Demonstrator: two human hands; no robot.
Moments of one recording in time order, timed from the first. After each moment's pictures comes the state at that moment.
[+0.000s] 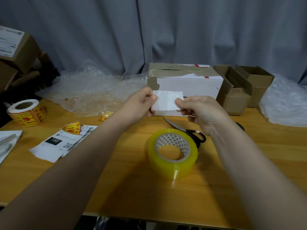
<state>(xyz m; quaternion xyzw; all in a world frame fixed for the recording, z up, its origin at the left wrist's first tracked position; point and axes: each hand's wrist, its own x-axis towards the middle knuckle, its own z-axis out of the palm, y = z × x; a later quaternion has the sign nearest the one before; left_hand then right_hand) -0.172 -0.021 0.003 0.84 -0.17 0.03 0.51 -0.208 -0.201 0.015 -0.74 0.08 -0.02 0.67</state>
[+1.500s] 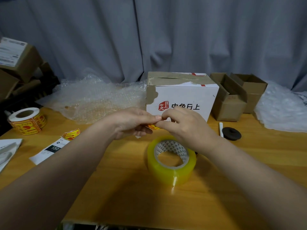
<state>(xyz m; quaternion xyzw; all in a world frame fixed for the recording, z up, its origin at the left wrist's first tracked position) -0.183 -0.005 0.017 0.77 -0.11 -0.27 0.57 -0.205 -0.200 -0.011 -0.82 -0.42 -0.39 0.00</state>
